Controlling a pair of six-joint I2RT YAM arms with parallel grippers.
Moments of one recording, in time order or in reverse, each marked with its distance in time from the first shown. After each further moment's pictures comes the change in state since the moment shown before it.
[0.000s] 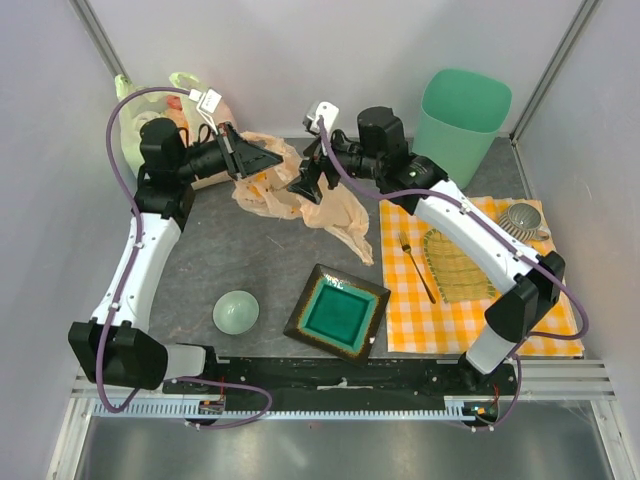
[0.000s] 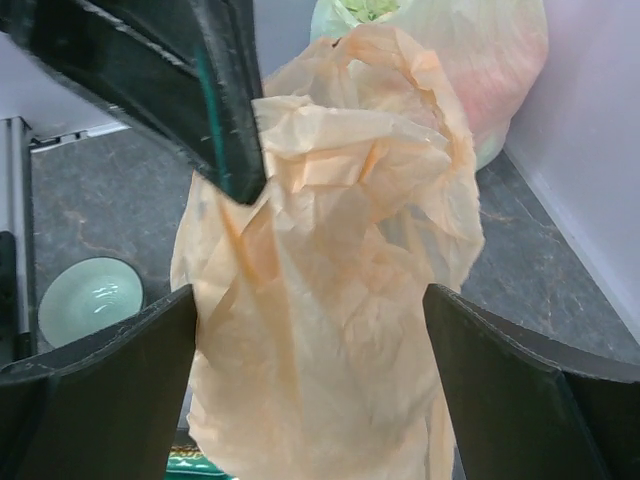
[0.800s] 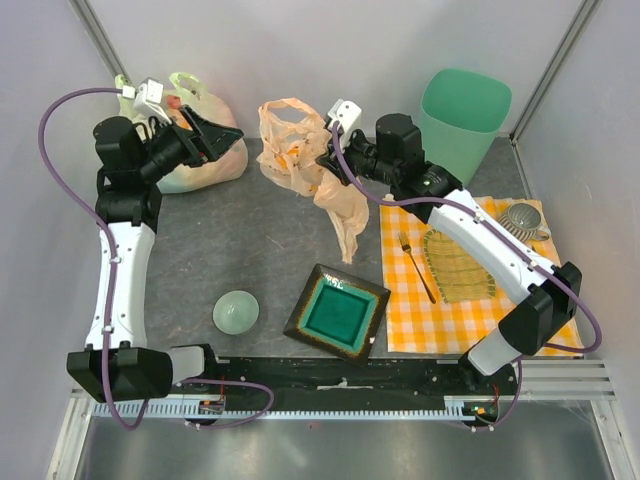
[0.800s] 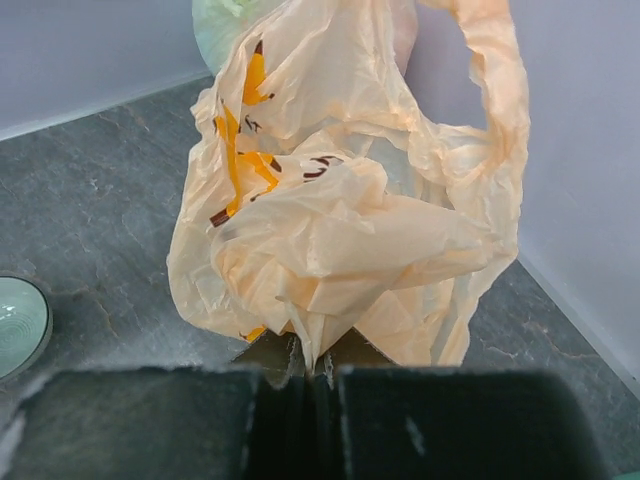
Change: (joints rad) left arm 0.194 -0.061 0.093 -0.193 -0.277 0.103; right arm -0.045 -0.082 -0.153 0.096 0.199 -0.038
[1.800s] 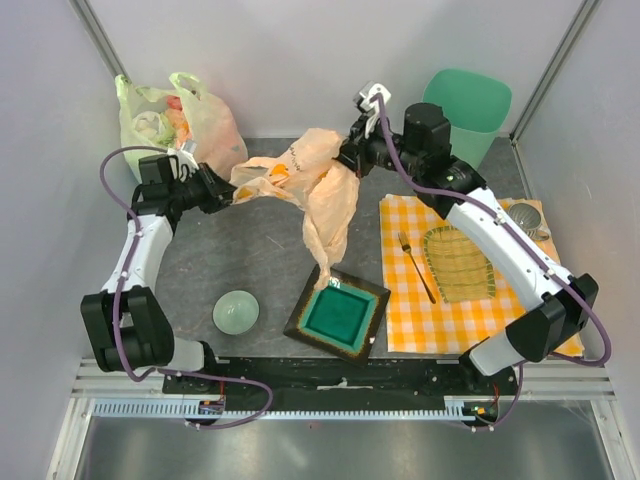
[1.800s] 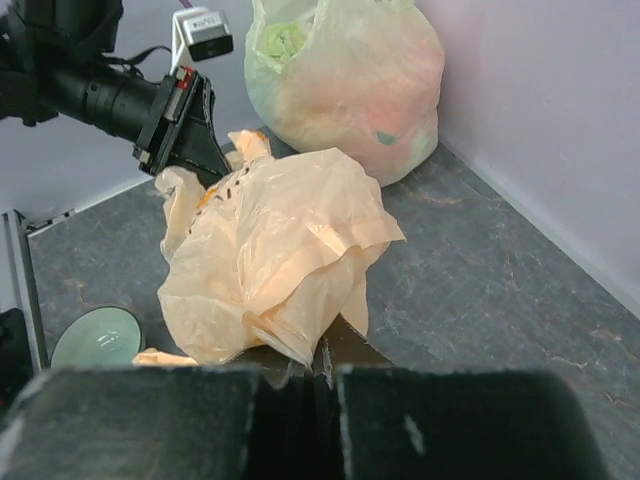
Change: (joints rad) left arm 0.058 0.158 -0.306 -0.089 0.032 0.020; right arm -0.077 -0.064 0.004 0.025 -0.128 0.196
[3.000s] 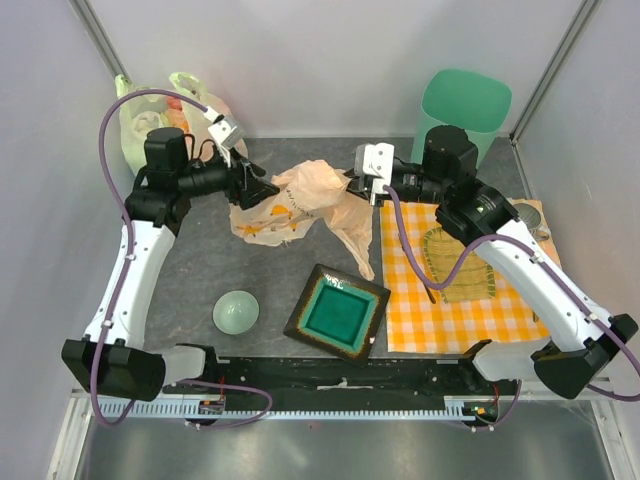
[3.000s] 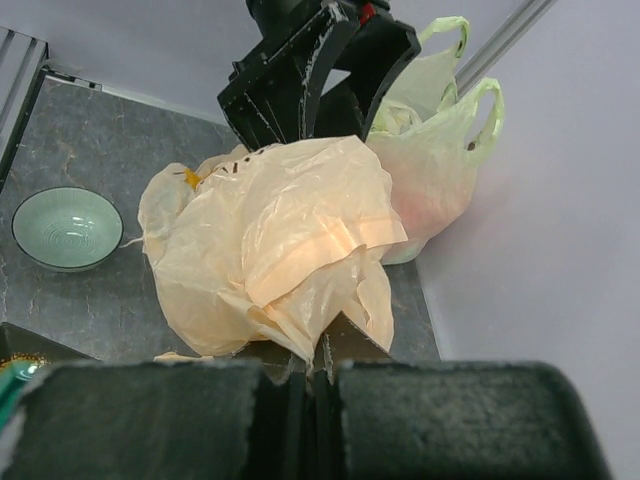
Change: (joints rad) left arm -0.274 -0.157 0.261 -0.183 0.137 0.700; right arm 0.068 -0.207 -0.093 -0.104 -0.291 -0.574
